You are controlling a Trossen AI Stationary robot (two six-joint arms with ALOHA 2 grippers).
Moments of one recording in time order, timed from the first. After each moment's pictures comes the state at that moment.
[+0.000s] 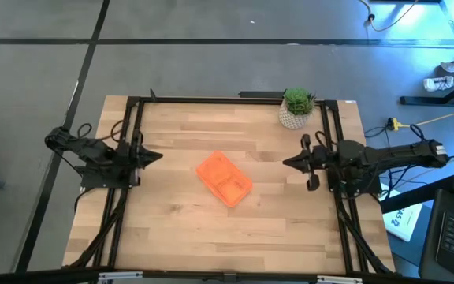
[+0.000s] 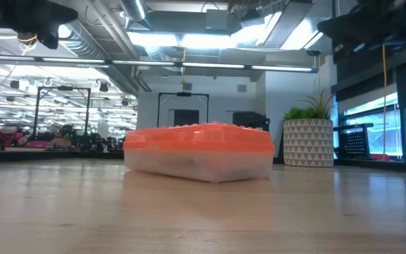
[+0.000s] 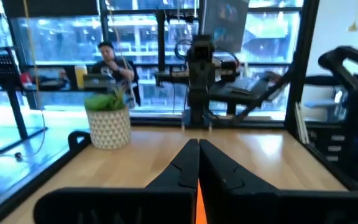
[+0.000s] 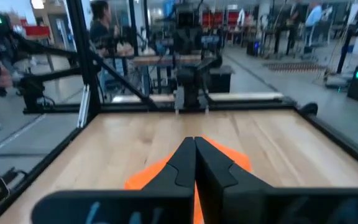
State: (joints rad) left arm -0.42 0.00 0.26 -0.20 -0.52 0.01; right arm 0.09 0.52 0.25 0.24 0.03 0.05
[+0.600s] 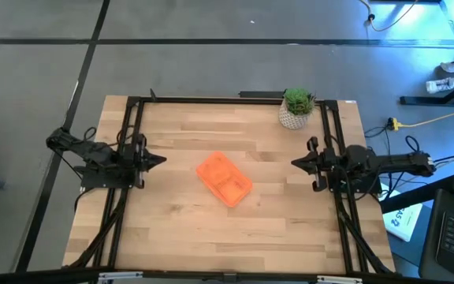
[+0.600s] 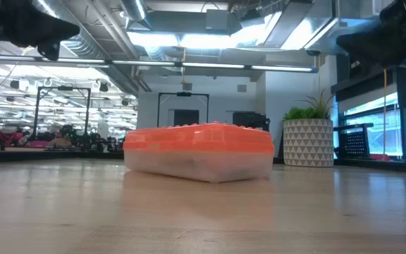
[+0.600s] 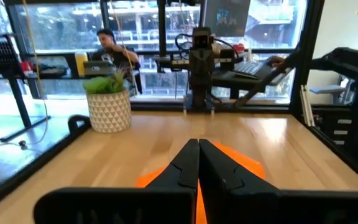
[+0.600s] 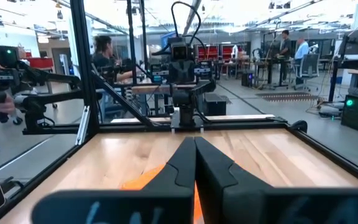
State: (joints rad) left arm -0.42 0.00 0.19 -0.18 -0.54 0.00; right arm 0.07 0.13 0.03 0.22 0.03 0.04
